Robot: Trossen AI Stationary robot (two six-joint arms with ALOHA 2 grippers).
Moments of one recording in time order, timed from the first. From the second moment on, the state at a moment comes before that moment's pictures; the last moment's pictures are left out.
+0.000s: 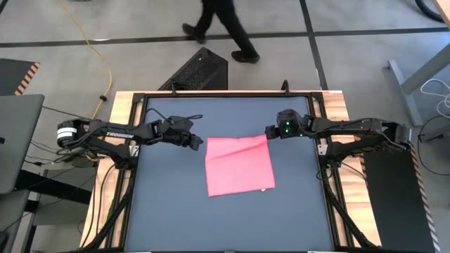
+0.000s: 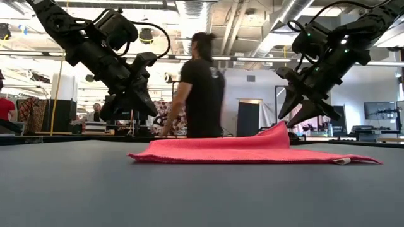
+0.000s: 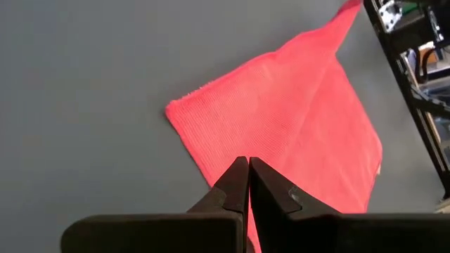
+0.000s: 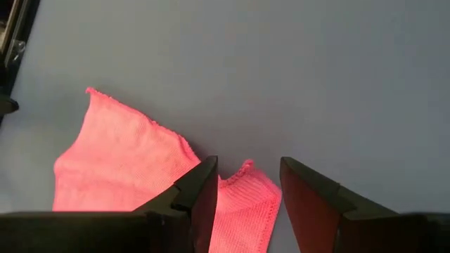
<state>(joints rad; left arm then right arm) 0.31 1.29 0.50 0.19 0.09 -0.86 -0.41 1.10 0.47 -0.13 0.04 0.89</state>
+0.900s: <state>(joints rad) 0.37 1.29 0.50 0.26 0.32 -0.62 -0.51 1.00 0.47 -0.17 -0.24 0.04</state>
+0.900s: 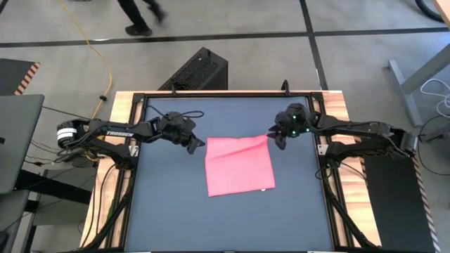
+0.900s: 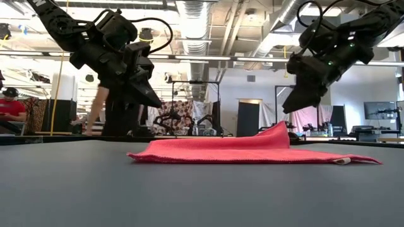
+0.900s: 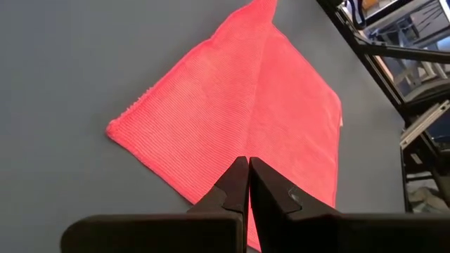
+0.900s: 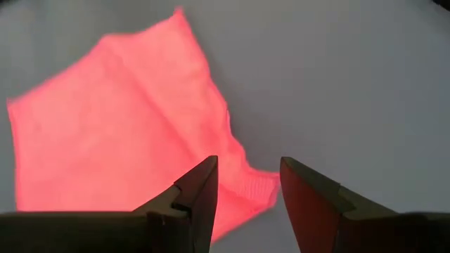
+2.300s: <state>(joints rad) 0.37 1.29 0.50 0.26 0.31 -0.63 -0.61 1.17 0.58 -0.29 -0.23 -0.23</state>
